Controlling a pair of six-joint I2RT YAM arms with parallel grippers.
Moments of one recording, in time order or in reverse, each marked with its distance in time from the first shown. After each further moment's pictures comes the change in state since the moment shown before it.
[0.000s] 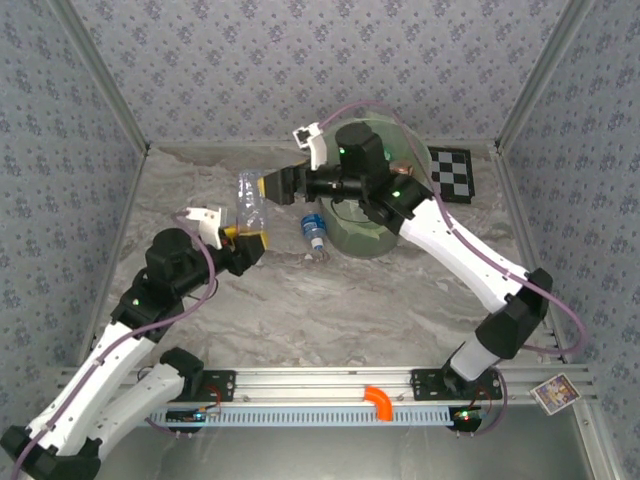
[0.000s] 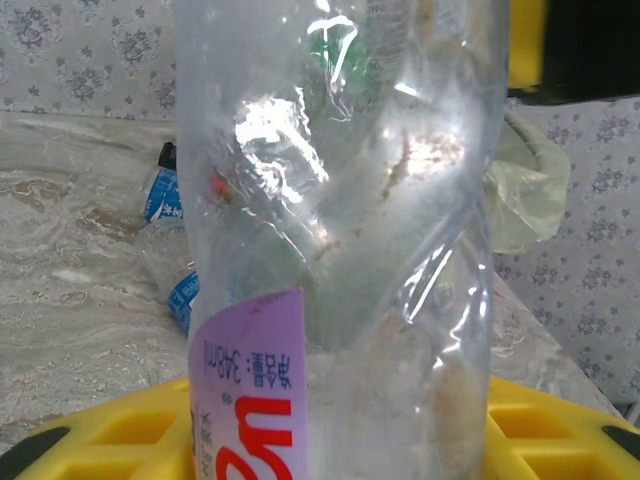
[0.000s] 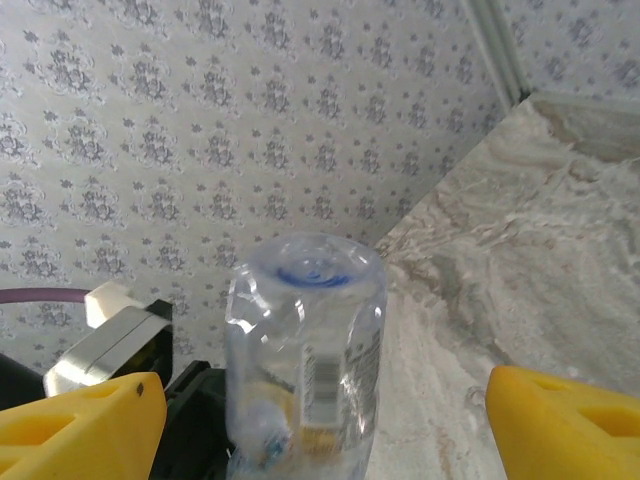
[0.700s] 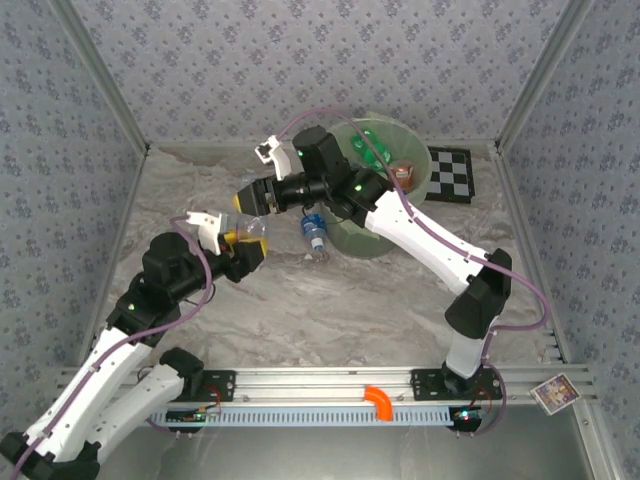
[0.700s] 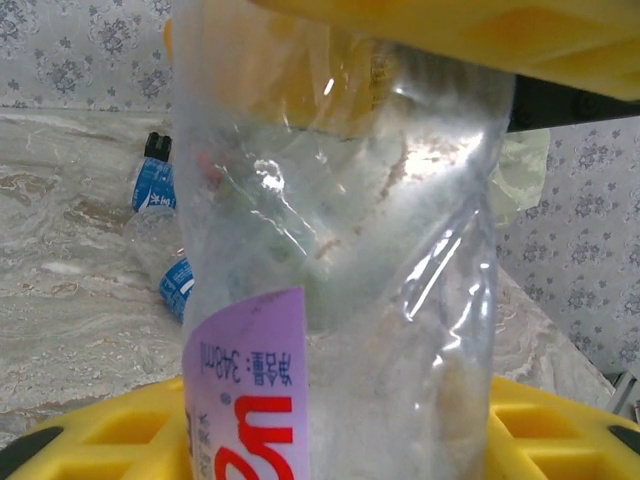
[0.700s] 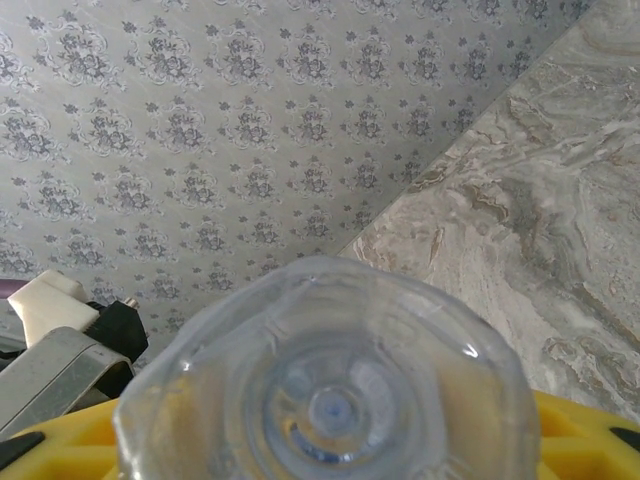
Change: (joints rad) left arm -0.006 -0.024 0.000 -0.043 0.026 0.029; right arm 0.077 0.181 0.175 -0.119 -0.088 0.018
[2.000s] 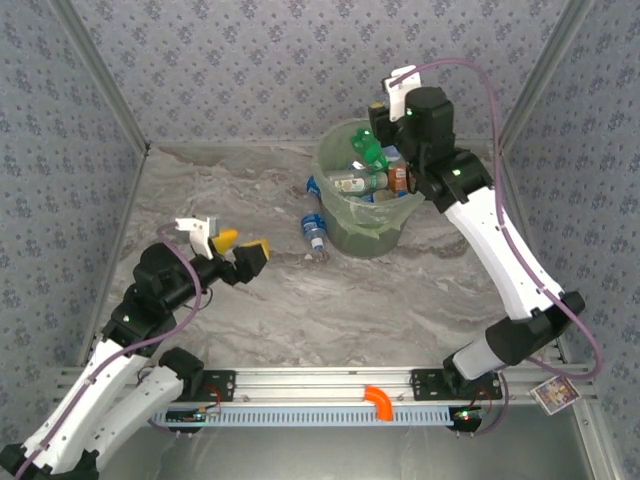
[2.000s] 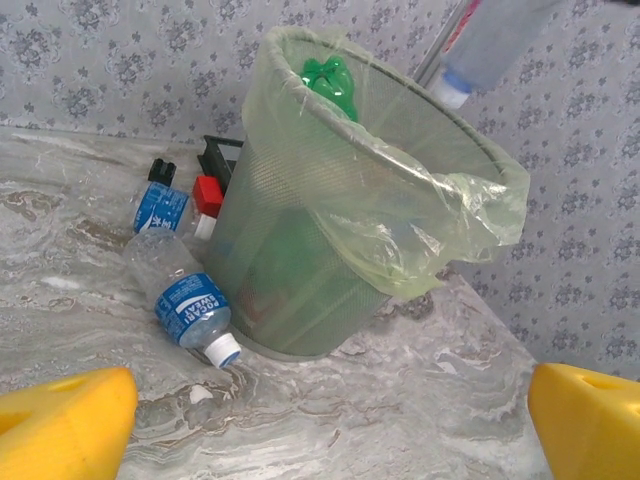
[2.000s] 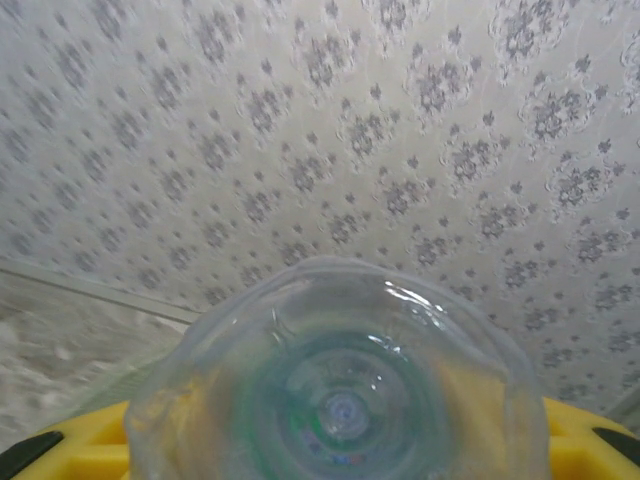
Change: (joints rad) left arm -0.006 -0.092 -0.053 0.050 -0.043 -0.079; right arm -0.343 -0.266 -0.075 -0.011 0.924 -0.630
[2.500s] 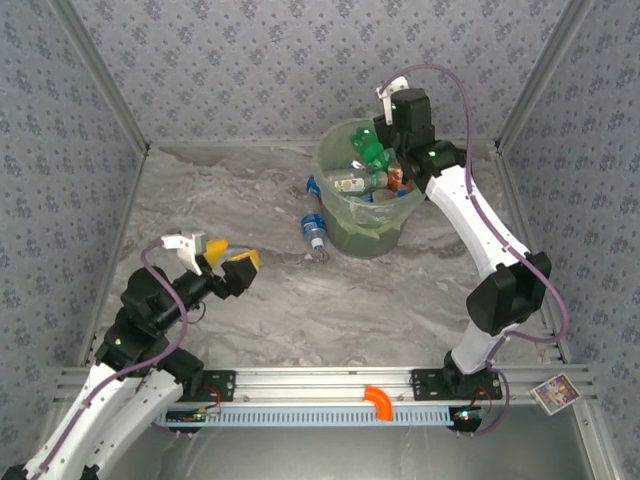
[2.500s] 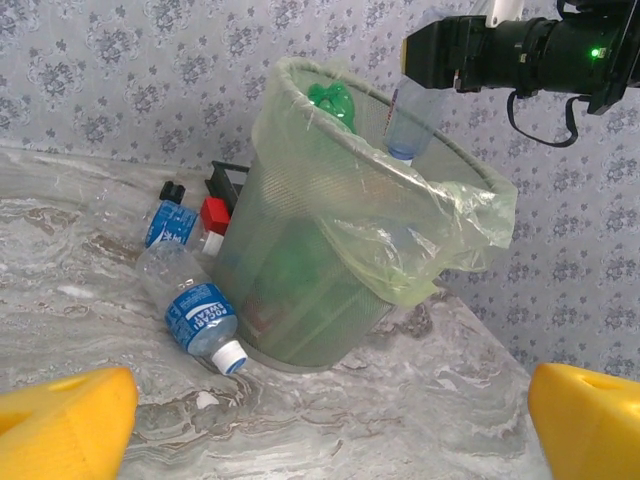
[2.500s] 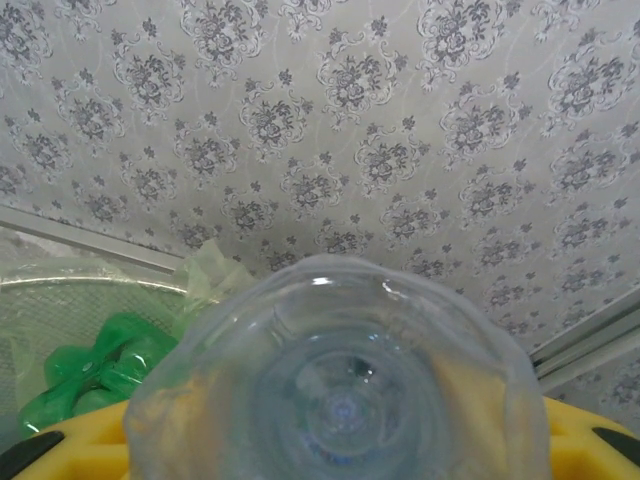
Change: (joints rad) left arm 0.000 -0.159 -0.096 -0.001 -0.037 -0.012; right arm -0.106 0.177 -0.017 0.031 0.019 -0.053
